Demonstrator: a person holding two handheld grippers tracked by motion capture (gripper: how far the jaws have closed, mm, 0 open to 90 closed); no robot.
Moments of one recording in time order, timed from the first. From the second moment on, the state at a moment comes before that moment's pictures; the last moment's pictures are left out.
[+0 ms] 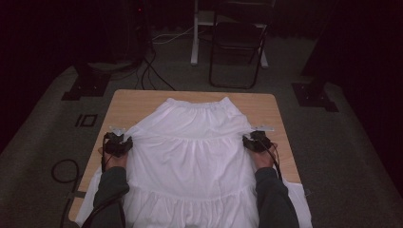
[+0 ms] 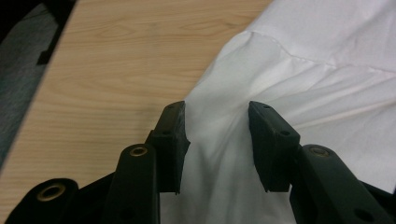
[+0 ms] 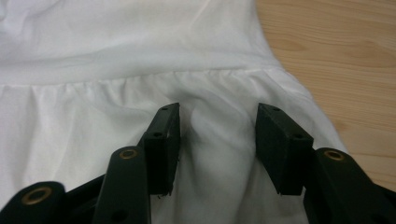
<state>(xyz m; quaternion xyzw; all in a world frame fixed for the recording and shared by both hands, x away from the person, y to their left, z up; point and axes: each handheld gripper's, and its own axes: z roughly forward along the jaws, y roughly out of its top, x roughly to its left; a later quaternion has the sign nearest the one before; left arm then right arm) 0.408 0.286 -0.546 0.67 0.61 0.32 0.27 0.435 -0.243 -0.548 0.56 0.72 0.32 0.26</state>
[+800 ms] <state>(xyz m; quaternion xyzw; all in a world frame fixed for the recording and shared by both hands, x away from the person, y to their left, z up) 0.344 0.268 -0.520 0.73 0.55 0.27 0.32 0.367 -0.238 -0.506 0.48 0.77 0.34 0.25</state>
